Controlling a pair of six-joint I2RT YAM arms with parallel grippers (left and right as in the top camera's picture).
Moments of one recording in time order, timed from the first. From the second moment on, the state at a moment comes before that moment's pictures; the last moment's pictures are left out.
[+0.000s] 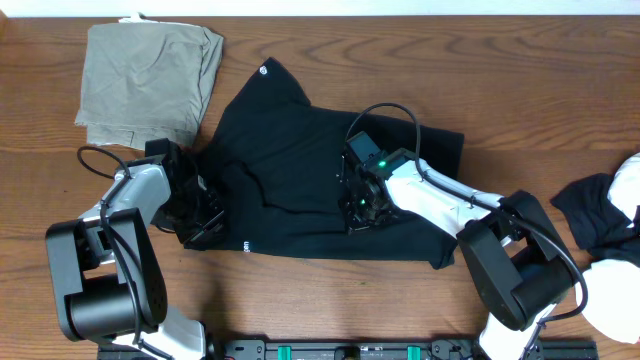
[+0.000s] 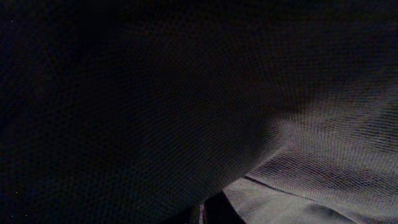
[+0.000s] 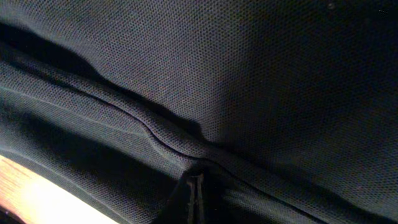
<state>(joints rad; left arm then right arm) 0.19 1.76 0.91 -0.87 0.36 -0.35 0.62 1.91 1.14 -0.72 -0.30 0.35</state>
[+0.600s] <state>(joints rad) 0.24 1.76 0.91 -0.87 0.36 -0.35 0.55 1.92 1.19 -0.90 -0.05 0.42</state>
